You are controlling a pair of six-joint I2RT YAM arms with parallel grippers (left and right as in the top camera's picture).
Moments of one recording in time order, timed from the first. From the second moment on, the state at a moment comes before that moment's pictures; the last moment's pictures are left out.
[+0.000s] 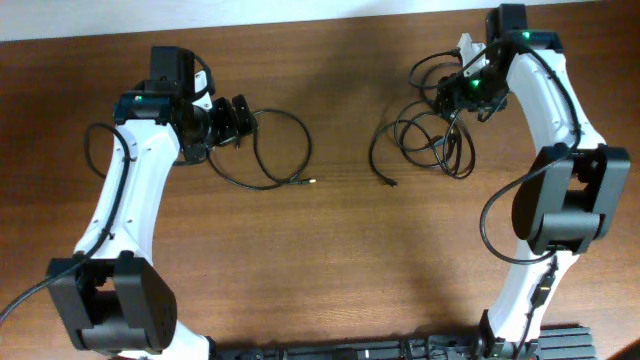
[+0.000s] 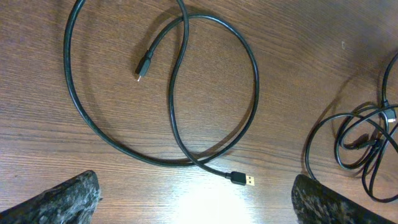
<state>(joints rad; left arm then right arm) -0.07 1.75 1.52 -0.96 0.25 -0.40 -0.08 2.13 1.83 -1.03 -0.22 -0.14</state>
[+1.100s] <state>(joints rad) -0.07 1.75 1.52 -0.96 0.25 -0.40 -0.17 2.08 1.81 -0.54 -0.92 0.21</state>
